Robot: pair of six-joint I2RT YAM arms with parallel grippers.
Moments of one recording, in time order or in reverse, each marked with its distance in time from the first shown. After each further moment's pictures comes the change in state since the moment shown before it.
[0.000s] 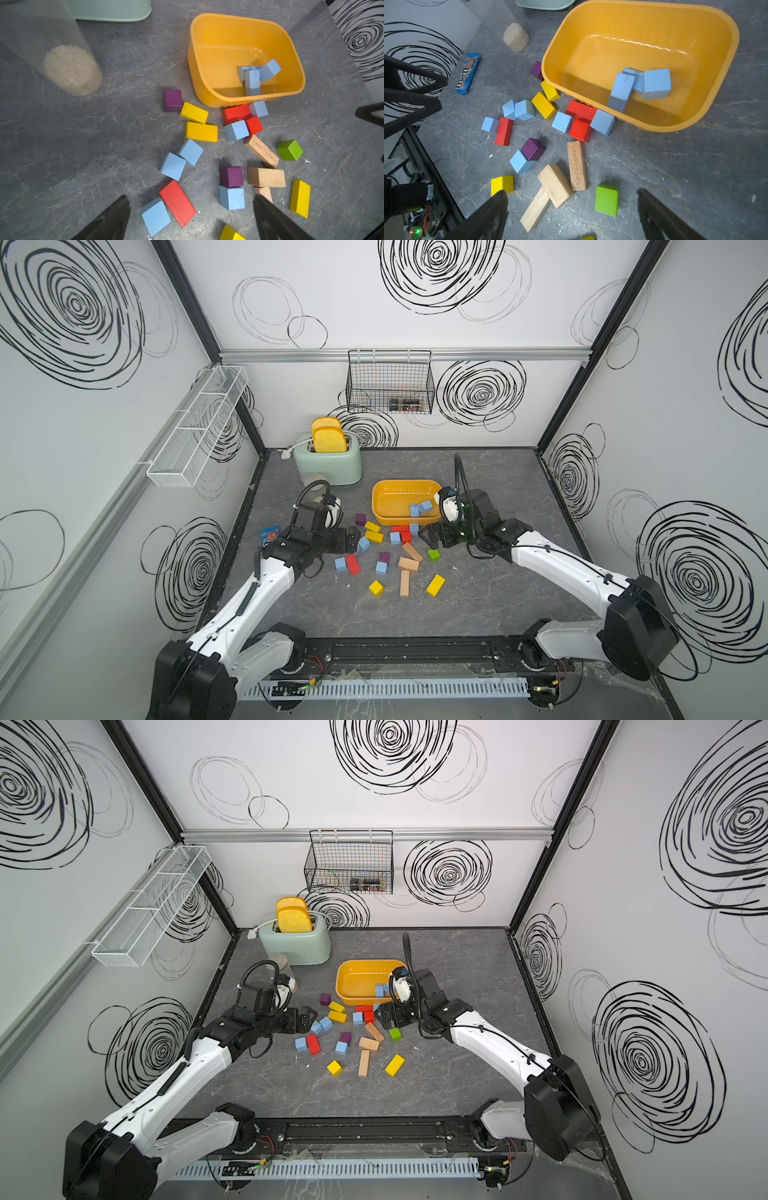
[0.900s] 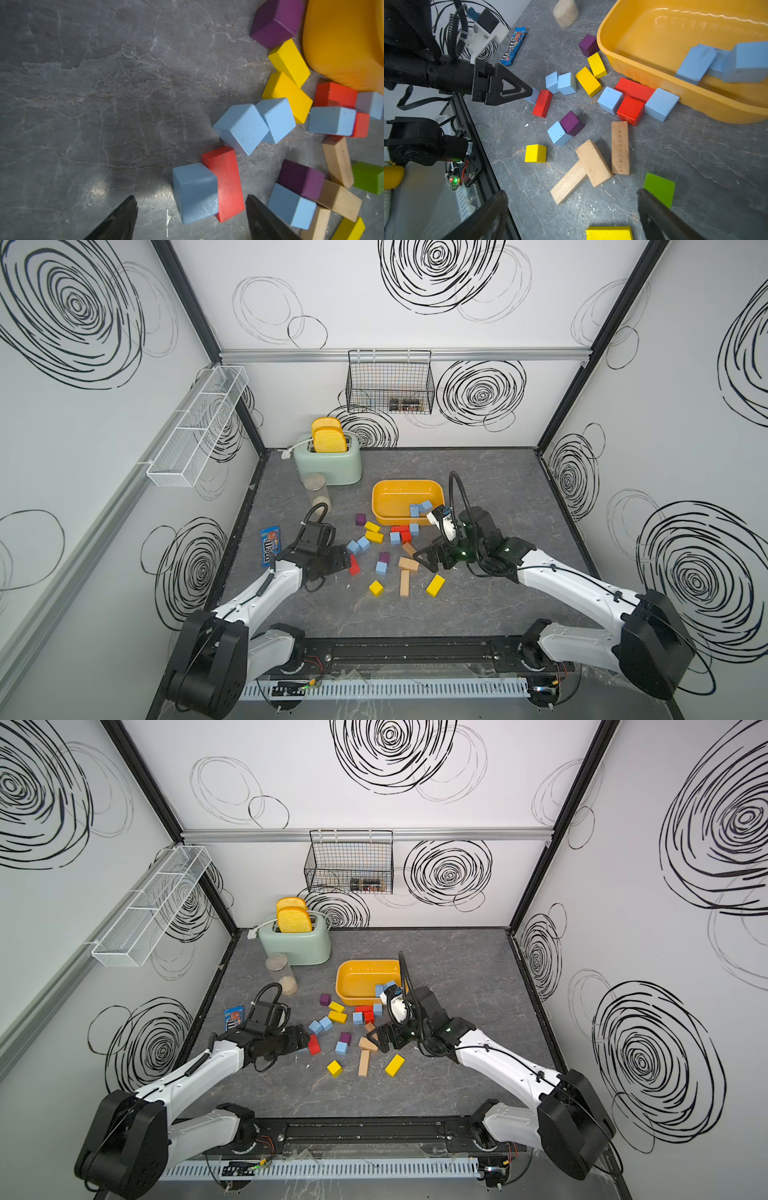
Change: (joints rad) left arm 0.042 0.109 -0.212 0.068 -0.060 -0.284; right arm 0.087 -0.099 -0.154 0.109 -0.148 -0.019
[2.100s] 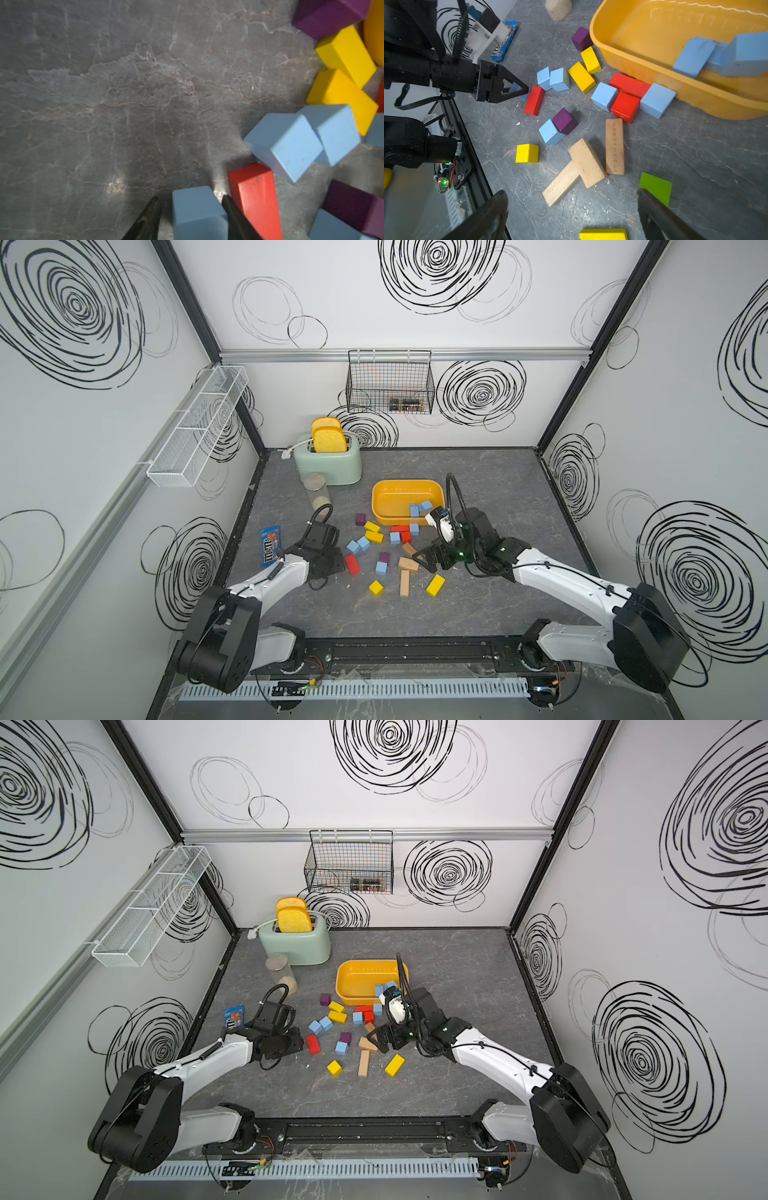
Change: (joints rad) left arm -0.020 0.119 -0.003 0.059 -0.087 0.029; right arm -0.010 0.051 -0.005 0.015 0.029 -0.003
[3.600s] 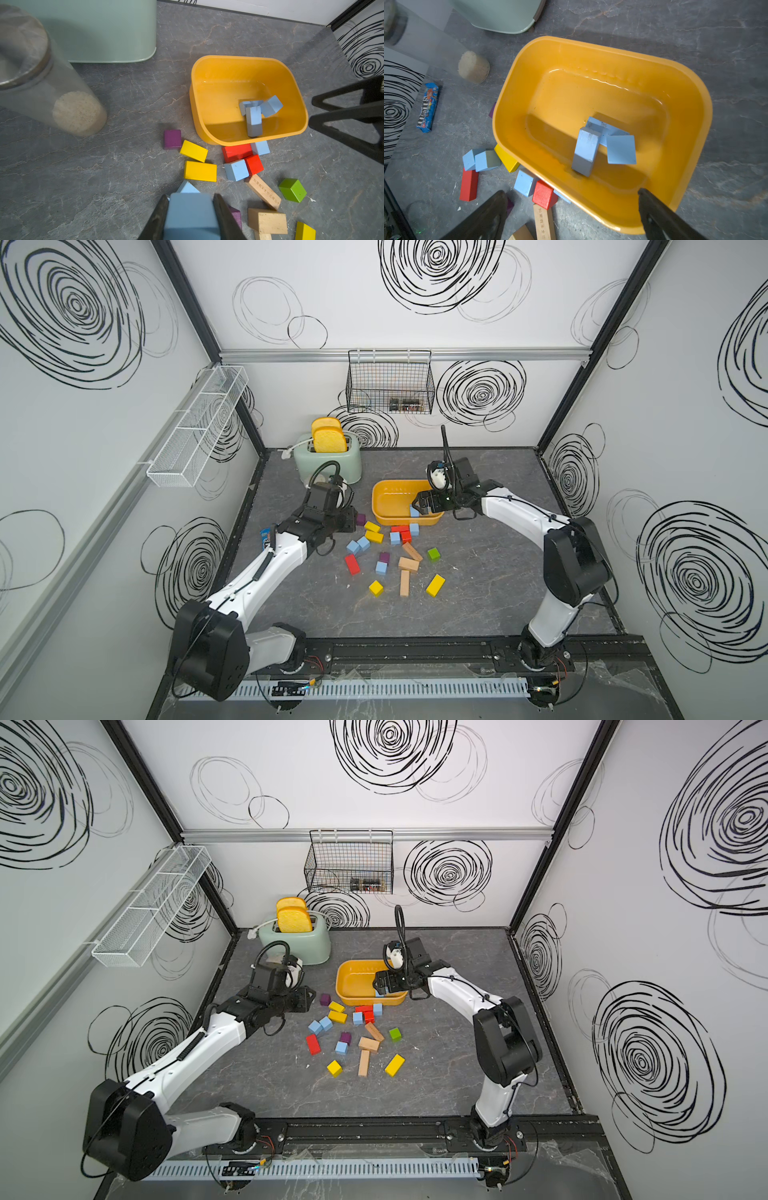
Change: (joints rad) left arm -0.060 -0.027 0.384 -0.036 0.055 0.253; right arm -0.206 0.546 0.618 -0.225 0.090 -0.032
